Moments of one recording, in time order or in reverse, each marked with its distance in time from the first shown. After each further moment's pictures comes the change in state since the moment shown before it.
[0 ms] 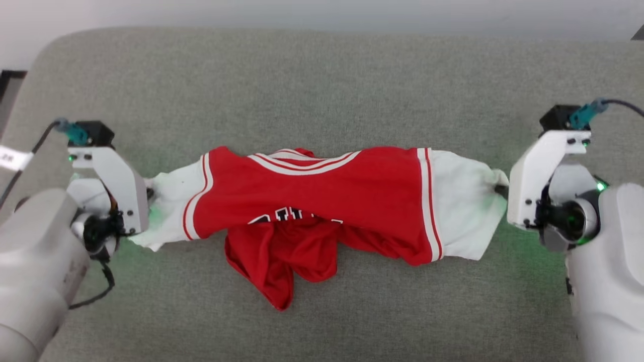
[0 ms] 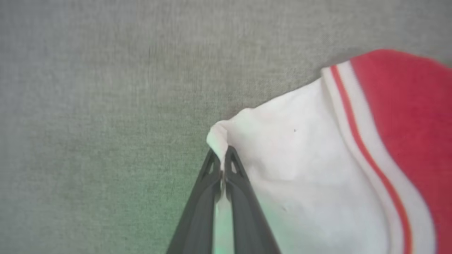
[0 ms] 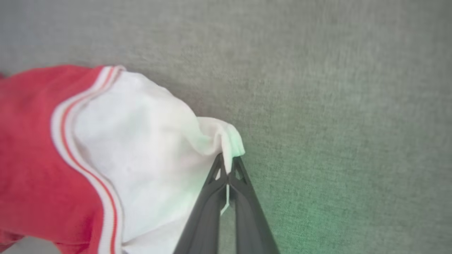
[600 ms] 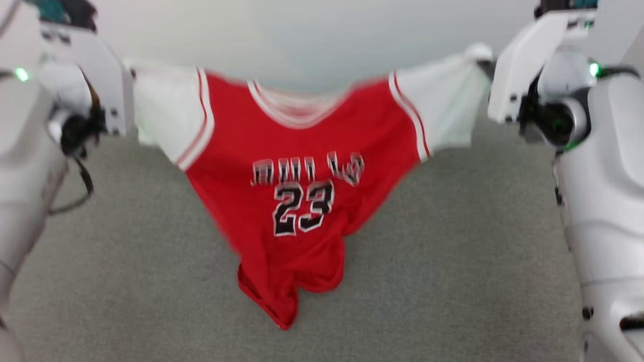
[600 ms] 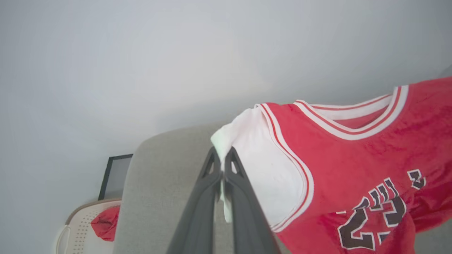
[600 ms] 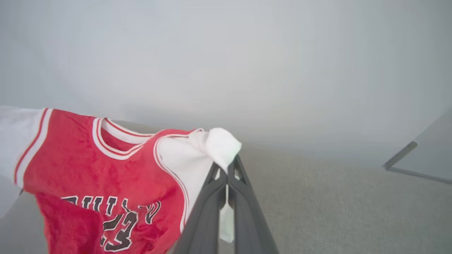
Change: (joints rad) left arm -0.303 -0.011 -0.069 0.006 0.119 -0.001 -0.024; right arm -0.354 0.023 0.077 0.220 0.008 0.000 -0.273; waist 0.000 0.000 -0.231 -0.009
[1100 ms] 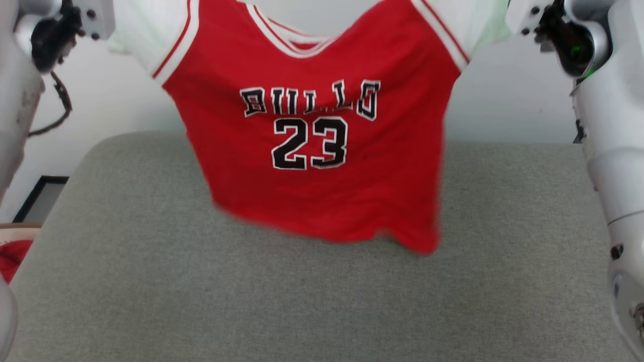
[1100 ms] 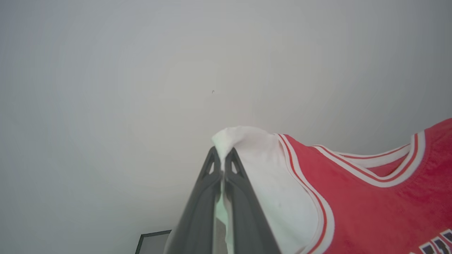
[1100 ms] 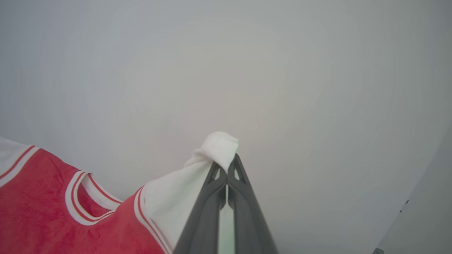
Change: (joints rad) left arm -0.246 -0.058 -0.009 0.091 0.075 0.000 -0.126; right arm -0.298 -0.028 0.056 0.297 -0.006 0.000 -0.429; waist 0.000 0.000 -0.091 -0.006
